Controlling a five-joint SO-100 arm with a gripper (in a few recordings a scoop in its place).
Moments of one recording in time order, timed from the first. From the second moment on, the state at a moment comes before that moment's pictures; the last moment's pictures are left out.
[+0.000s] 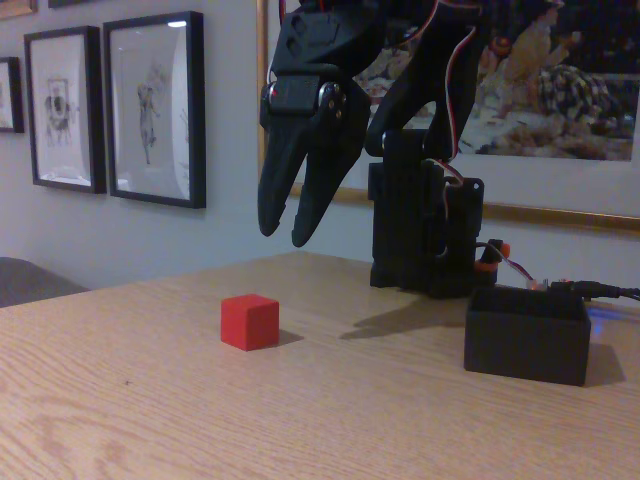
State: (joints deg) arm 9.1 130.5 137.1 66.5 1.5
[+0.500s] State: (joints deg) arm 9.7 134.3 143.1 63.5 -5.5
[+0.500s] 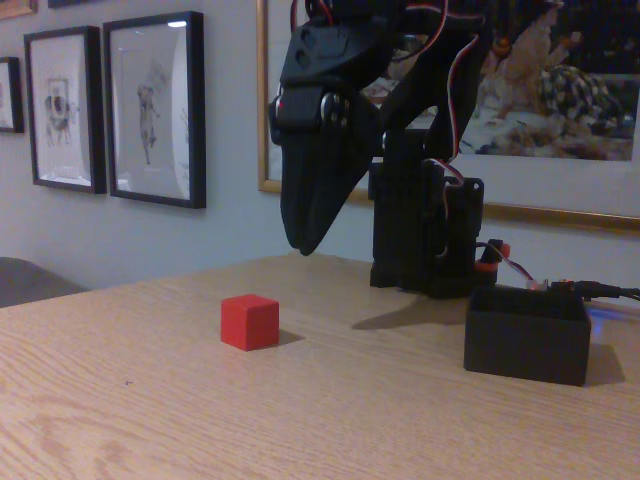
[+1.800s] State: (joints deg) arm 2.5 110.7 132.9 58.4 -3.6
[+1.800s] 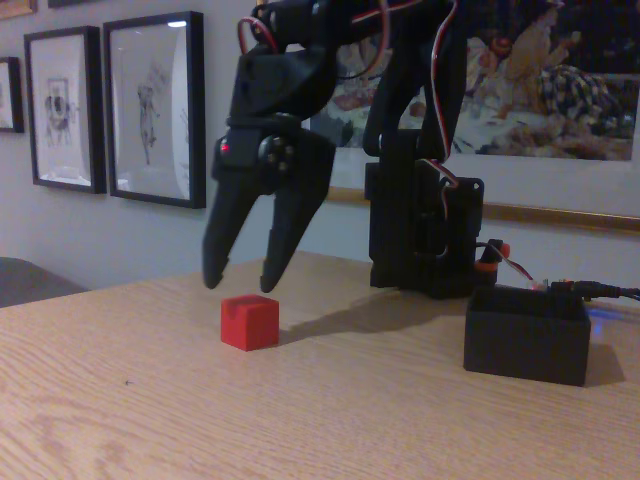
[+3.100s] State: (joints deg) arm 6.8 100.9 130.8 54.5 -4.6
